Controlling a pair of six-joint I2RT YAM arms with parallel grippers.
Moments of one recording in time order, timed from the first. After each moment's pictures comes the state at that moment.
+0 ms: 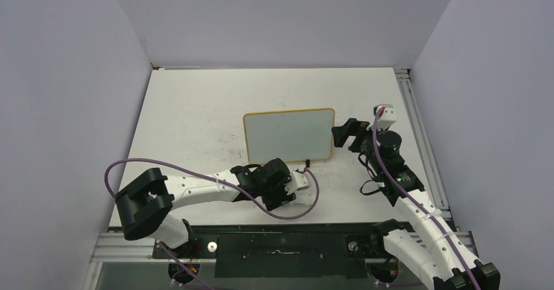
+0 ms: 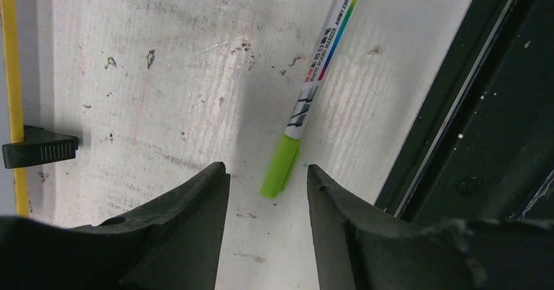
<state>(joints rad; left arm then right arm) -1.10 1.48 0.81 -0.33 0.06 0.14 0.31 0.79 0.60 -0.05 0.02 0.39</state>
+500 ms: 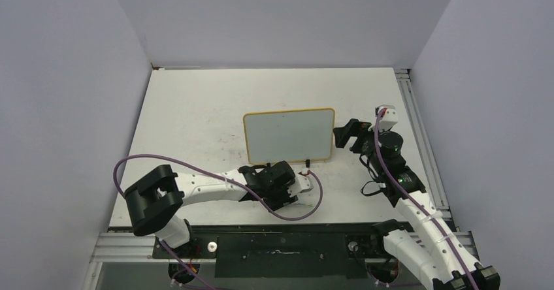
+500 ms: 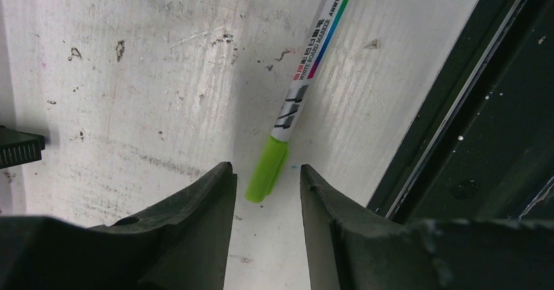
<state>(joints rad) -1.13 1.55 0.87 -0.39 0.04 0.11 0.29 0.78 0.60 -0.08 0.02 0.39</state>
